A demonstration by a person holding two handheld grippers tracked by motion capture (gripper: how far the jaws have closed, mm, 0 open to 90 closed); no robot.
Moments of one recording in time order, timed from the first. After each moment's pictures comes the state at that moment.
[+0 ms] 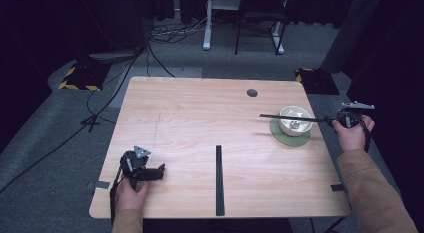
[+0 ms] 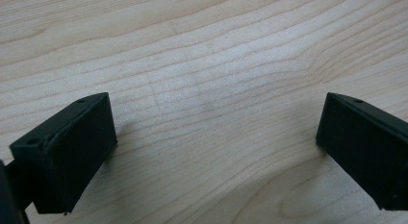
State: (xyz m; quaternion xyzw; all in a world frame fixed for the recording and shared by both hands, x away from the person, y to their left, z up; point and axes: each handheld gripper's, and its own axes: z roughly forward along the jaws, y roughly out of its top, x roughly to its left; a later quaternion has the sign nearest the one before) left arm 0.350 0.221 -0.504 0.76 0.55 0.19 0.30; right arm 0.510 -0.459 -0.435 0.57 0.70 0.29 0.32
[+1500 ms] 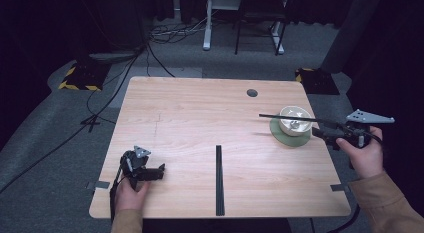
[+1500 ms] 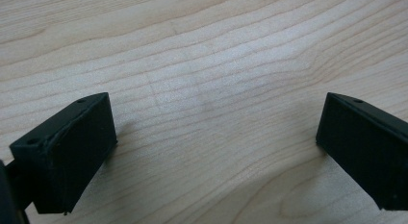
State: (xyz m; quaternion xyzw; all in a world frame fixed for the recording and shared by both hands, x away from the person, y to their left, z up) left arm 0.350 0.221 -0.505 0.76 0.55 0.19 0.30; right arm 0.397 -0.386 -0.354 0.41 0.77 0.45 0.21
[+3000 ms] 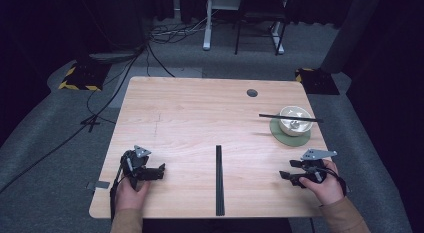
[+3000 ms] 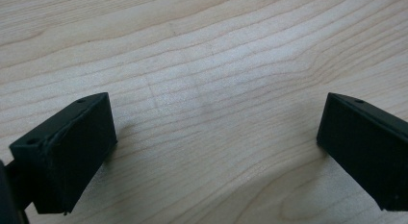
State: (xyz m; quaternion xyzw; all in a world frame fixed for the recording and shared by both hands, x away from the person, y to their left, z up) left arm 0.351 0.221 -0.504 0.76 0.54 0.19 0.30; right arm 0.358 -0.326 -0.474 0.38 0.84 0.36 0.12
